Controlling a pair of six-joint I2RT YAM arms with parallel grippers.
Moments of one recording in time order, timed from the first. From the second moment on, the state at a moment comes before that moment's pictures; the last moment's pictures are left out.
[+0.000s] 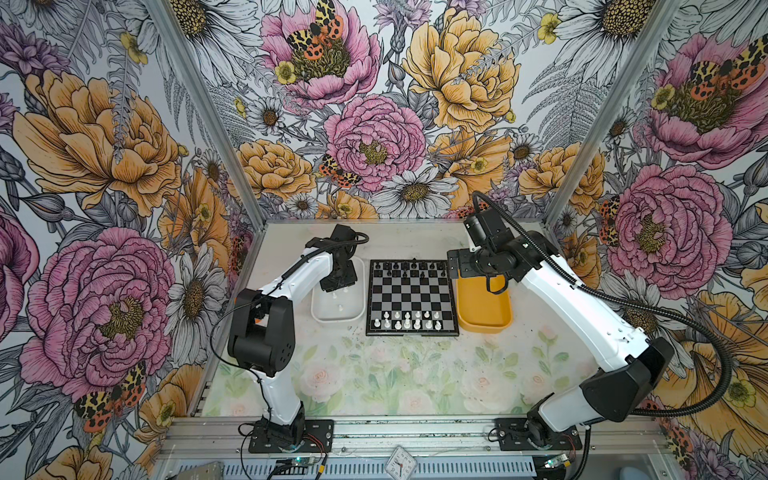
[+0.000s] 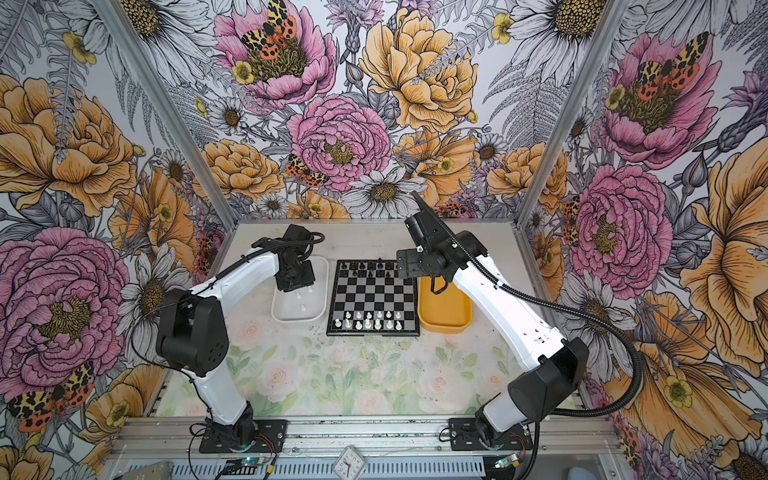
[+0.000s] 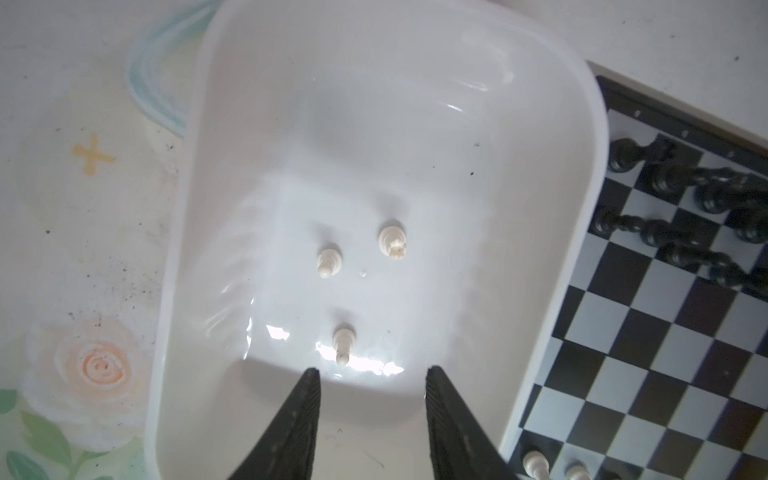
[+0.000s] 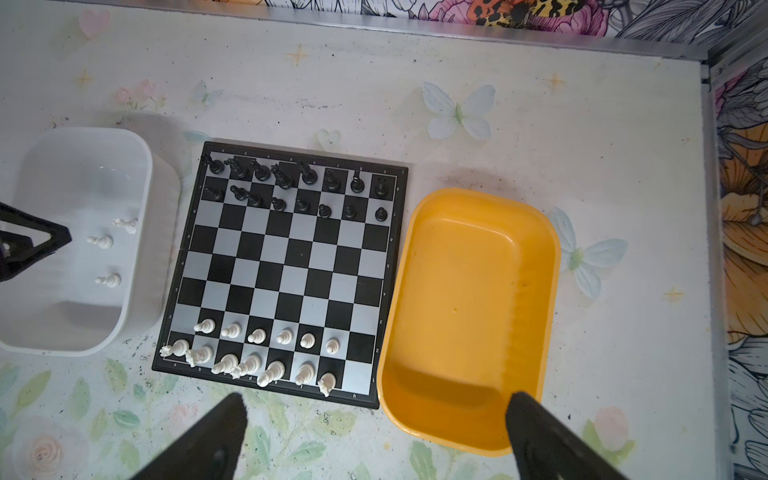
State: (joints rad) left arm -0.30 1.84 1.47 -0.92 -0.15 -0.60; right arm 0.53 1.53 1.66 -1.13 0.19 0.35
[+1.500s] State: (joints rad) left arm -0.28 2.07 1.59 -0.89 -0.11 -0.53; right arm 0.50 1.58 1.71 -1.13 0.19 0.34
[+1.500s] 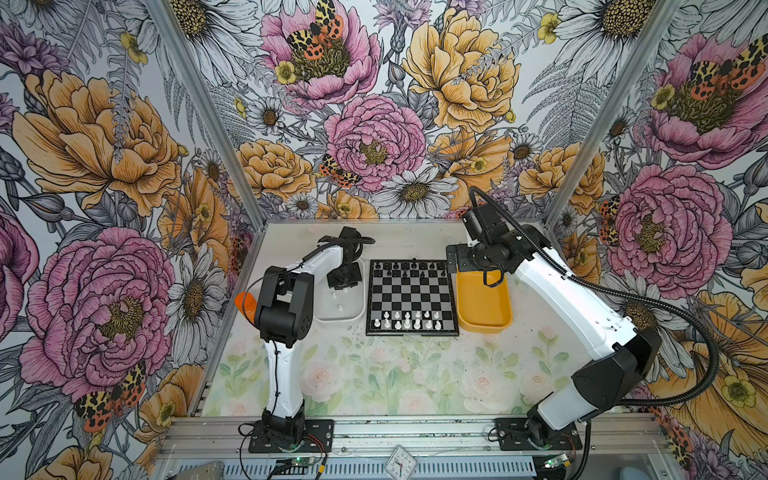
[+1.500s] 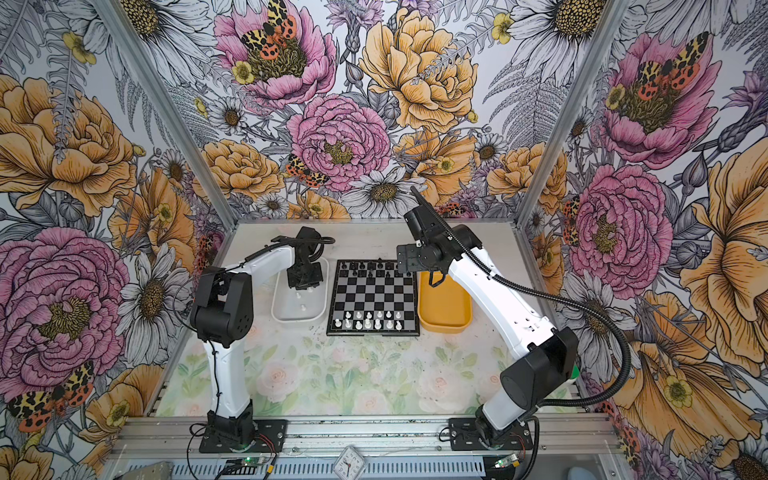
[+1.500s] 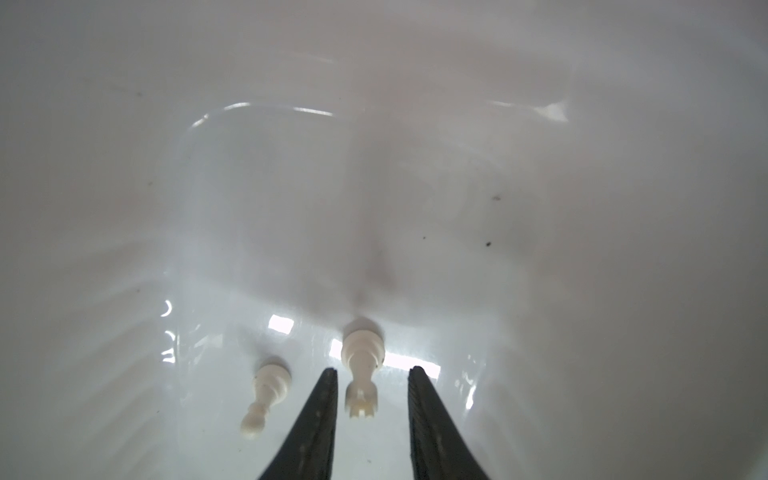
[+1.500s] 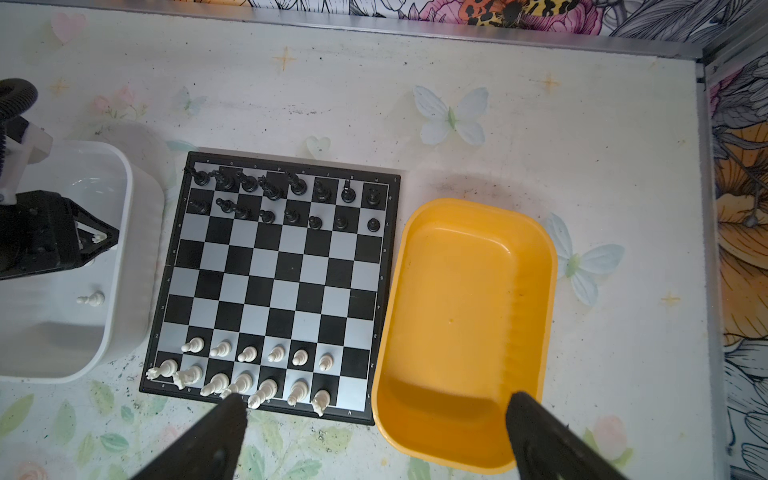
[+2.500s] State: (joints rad) left arm -0.33 2.01 1.73 -0.99 -0.12 -0.52; right arm 0.50 1.52 1.65 -1.13 0.19 0.34
